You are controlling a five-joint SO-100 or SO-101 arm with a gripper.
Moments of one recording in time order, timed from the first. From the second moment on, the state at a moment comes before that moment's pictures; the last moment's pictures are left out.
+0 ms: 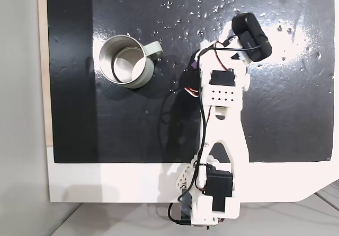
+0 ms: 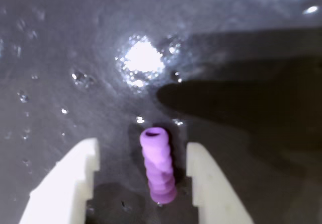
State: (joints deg) arm 1.6 88.5 110.7 43.2 -40.2
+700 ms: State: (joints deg) arm -3.0 80.0 107.0 42.9 -42.3
